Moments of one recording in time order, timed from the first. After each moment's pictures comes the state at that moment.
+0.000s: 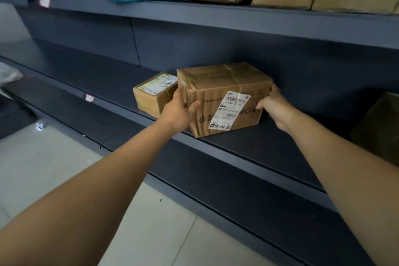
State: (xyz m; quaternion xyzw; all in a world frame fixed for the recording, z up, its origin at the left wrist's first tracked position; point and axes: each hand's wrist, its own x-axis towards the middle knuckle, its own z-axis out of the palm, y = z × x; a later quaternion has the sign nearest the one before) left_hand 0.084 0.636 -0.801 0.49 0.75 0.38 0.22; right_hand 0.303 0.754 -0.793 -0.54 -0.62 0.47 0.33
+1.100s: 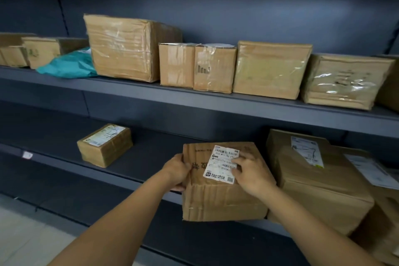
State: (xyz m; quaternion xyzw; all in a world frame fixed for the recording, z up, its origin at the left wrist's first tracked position) left_hand 0.245 0.628 -0.768 0.46 0.70 0.32 0.44; right_hand 0.447 0.644 -0.764 -0.62 -0.76 0.14 0.15
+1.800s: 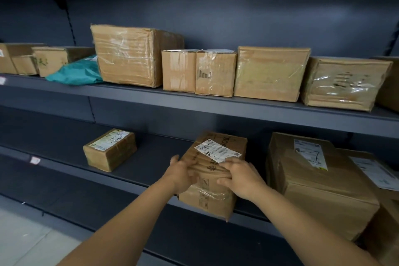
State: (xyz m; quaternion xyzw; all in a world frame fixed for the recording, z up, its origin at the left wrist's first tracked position) left_hand 0.238 0.625 -0.774 0.64 0.70 0.19 0.25; right_hand 0.427 0.642 -0.761 -0.56 -0.81 0.12 0.10
